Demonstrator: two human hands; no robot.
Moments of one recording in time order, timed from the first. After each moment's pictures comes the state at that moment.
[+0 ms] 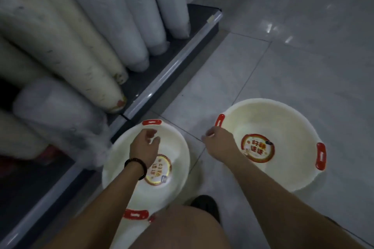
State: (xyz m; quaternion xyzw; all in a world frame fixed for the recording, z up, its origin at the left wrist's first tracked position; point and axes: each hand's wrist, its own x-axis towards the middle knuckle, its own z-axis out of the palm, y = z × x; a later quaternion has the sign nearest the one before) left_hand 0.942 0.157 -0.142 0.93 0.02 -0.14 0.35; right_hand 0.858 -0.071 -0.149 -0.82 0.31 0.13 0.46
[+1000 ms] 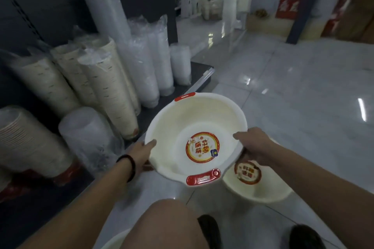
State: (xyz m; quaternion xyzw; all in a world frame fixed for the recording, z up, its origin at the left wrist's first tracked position) left_hand 0.935 0.218 -0.003 0.80 0.12 -0.29 0.51; right_hand 0.783 -0.077 0.040 -0.70 0.42 0.01 0.58
